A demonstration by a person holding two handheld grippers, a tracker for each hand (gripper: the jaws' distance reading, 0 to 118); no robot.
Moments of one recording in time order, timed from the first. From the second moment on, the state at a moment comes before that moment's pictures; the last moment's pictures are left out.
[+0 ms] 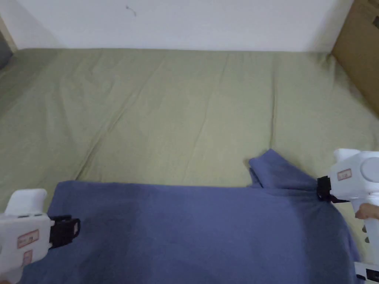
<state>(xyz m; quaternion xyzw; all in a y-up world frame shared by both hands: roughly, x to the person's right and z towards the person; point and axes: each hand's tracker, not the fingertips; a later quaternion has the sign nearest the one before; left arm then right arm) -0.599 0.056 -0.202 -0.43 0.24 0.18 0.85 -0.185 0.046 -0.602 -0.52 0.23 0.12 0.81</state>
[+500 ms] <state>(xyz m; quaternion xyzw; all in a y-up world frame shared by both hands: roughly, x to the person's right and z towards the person) -0.696 0.005 -0.284 -0.46 0.30 0.22 0.81 -0.188 0.030 -0.607 -0.52 0.24 0.13 0.81</state>
